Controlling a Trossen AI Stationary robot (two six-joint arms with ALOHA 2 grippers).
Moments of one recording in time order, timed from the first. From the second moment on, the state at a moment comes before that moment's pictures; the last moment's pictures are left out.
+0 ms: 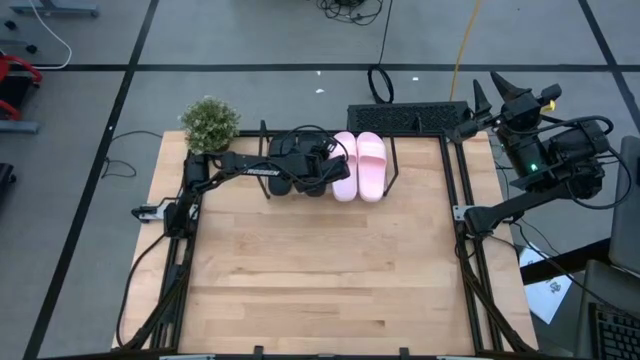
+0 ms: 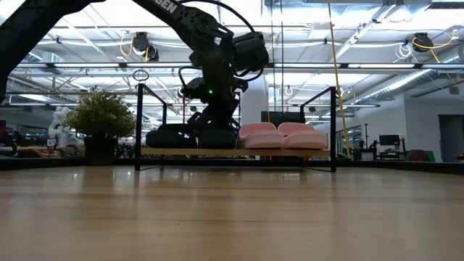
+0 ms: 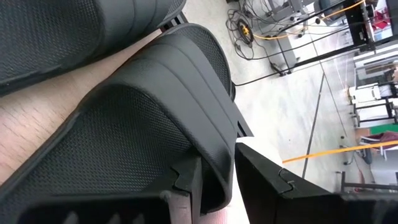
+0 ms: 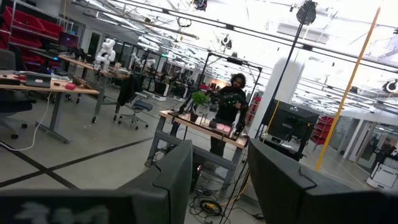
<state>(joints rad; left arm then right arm) 0.23 2.10 1.59 -0.60 -0.86 -2.14 0.23 0.87 1.23 0.58 1.34 -1.24</state>
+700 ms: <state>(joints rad) 0.20 2.10 1.59 -0.59 -0.86 -2.14 0.23 0.87 1.23 0.58 1.34 -1.24</state>
